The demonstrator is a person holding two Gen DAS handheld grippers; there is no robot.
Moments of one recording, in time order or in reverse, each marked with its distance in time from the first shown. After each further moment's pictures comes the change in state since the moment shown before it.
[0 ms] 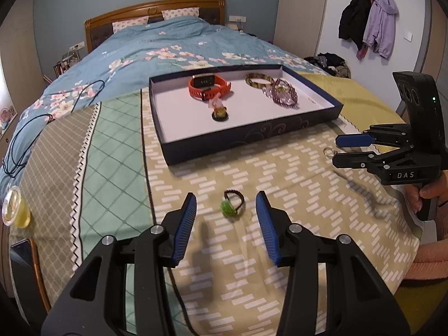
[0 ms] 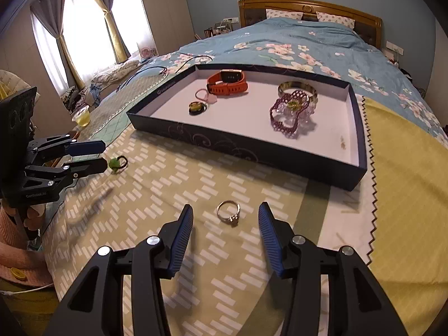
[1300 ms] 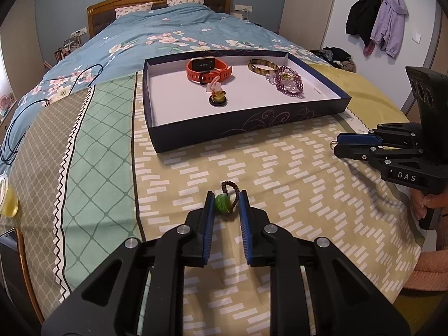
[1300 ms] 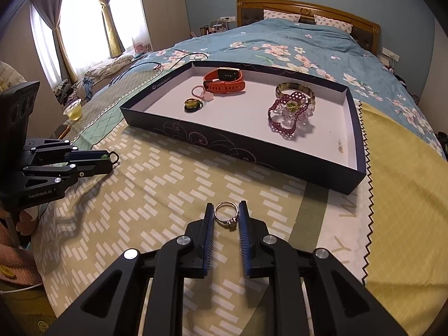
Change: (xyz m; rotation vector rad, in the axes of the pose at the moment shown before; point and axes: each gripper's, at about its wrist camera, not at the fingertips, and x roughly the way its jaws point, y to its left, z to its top) left arm 0.021 -0.004 0.002 -0.044 0.056 0.000; right arm 0.003 0.004 0.003 -0.027 -0.001 -0.064
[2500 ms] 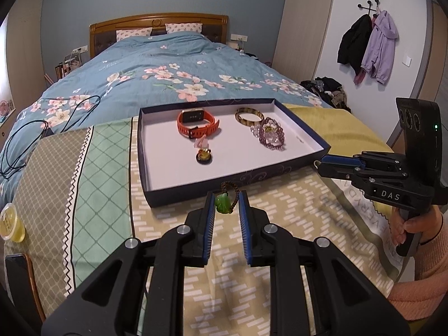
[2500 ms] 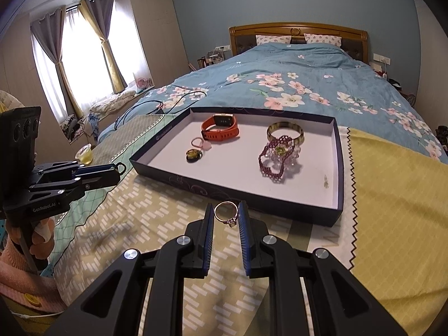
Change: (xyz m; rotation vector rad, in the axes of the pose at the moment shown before) left arm -0.036 -0.012 0.037 -0.018 -0.164 -0.040; right arm -0.030 -0.015 0.021 0.081 -0.161 0.051
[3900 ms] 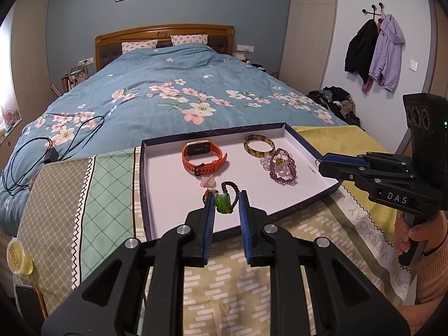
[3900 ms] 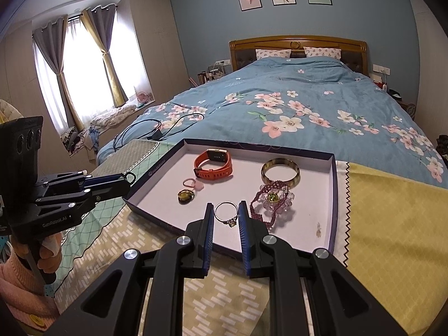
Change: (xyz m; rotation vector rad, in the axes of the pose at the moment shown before) left arm 0.021 0.000 0.044 0.011 -0.054 0.049; right arm 0.008 -0.012 0.043 -0.001 -0.071 0.009
